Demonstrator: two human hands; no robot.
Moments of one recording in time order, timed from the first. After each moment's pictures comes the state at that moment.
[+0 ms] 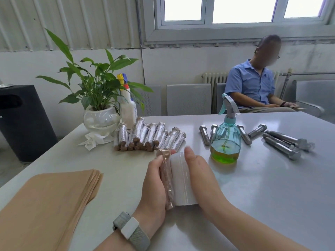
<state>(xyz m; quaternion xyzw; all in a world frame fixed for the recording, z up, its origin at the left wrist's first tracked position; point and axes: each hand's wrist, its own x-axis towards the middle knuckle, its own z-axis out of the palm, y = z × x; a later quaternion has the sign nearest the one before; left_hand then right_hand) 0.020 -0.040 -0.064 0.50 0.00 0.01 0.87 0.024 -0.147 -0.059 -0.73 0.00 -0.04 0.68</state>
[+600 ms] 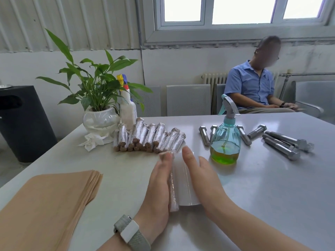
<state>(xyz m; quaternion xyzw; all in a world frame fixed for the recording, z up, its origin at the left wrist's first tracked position) 0.012 -0.045 -0.067 0.54 -0.05 -0.01 0.84 0.023 -0.153 -0.055 -0.75 -0.02 -0.09 0.65</state>
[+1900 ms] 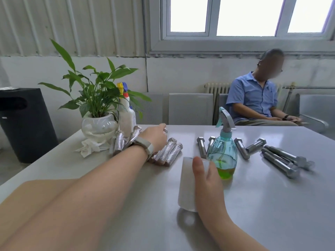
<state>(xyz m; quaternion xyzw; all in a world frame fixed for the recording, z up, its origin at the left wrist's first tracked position) 0.184 -0.026 0.004 0.98 -0.04 0.11 0.16 0.041 -0.172 -0.063 -0.69 0.02 -0.20 0.70</state>
